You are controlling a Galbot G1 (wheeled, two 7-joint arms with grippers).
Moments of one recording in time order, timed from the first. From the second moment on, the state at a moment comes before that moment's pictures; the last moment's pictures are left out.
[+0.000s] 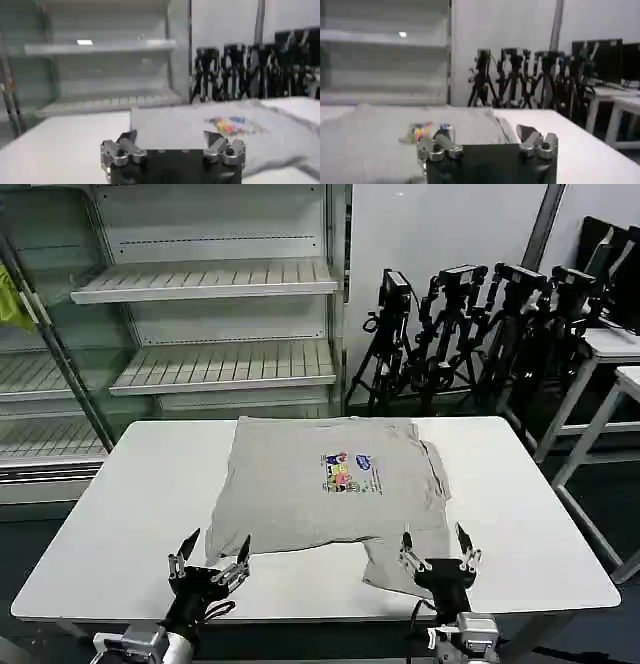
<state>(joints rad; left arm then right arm) 1.64 -1.30 -0.47 -2.34 -0.18 0.41 -0.10 -1.65 1.46 0.38 2.35 -0.02 -0.44 0.24</state>
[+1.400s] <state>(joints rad) 1.42 -1.27 -0.43 -2.09 -0.43 0.57 -0.22 -1.69 1.43 0.40 2.21 0.03 -0.51 0.23</state>
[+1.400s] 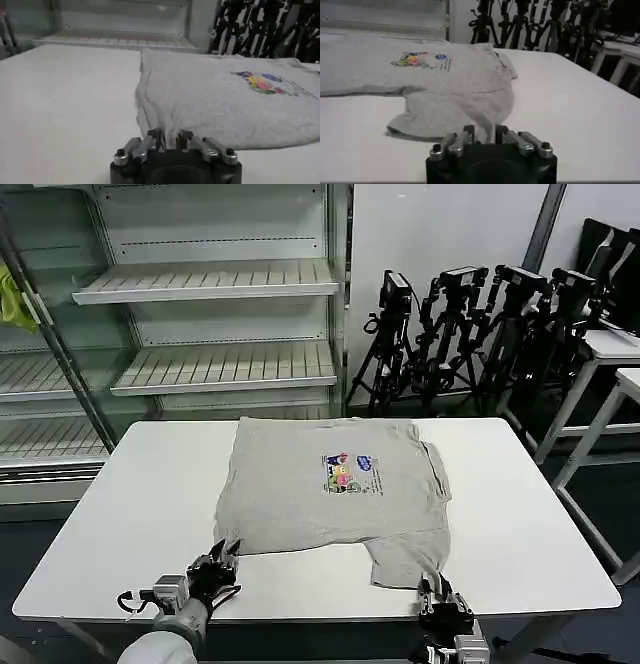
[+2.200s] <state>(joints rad) 1.59 -1.28 -0.49 -2.33 -0.44 0.58 -0.22 -1.89 1.34 0.51 2.43 0.09 -0.46 0.19</state>
